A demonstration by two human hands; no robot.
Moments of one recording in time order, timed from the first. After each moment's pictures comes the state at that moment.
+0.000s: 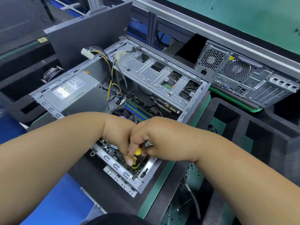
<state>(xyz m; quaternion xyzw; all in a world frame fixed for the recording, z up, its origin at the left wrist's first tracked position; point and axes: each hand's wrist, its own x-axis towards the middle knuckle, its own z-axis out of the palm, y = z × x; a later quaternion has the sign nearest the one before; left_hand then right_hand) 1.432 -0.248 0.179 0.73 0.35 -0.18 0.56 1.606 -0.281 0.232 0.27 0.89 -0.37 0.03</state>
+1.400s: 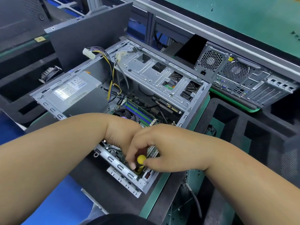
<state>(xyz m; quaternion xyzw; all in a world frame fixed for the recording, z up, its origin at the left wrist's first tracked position) 1.435 -0.255 0.193 0.78 0.32 -0.22 0.49 1.605 -0.297 0.241 0.29 0.86 -0.41 0.02</state>
